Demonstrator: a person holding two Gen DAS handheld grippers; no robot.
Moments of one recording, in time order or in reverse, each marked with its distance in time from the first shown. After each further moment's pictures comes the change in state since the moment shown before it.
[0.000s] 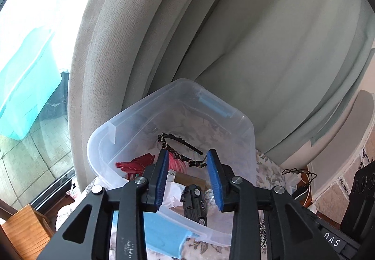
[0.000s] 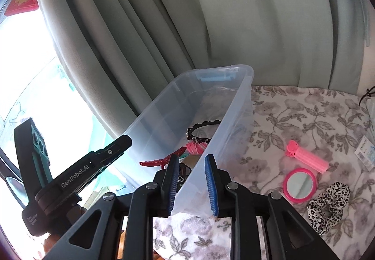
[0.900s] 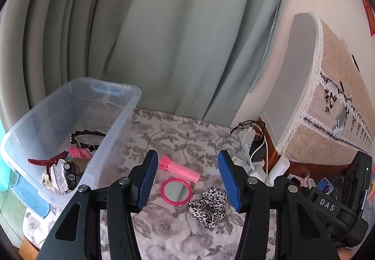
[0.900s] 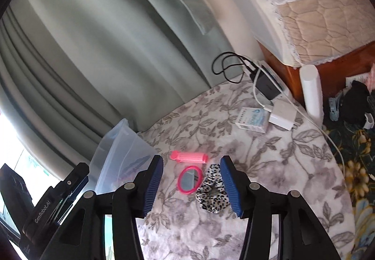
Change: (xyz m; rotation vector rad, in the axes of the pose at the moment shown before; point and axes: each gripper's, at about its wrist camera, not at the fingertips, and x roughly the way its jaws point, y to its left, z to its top) left arm 0.143 -0.300 -0.103 0.364 0.089 -0.169; right arm -0.160 -0.195 -0.069 0.475 -0.239 -0.216
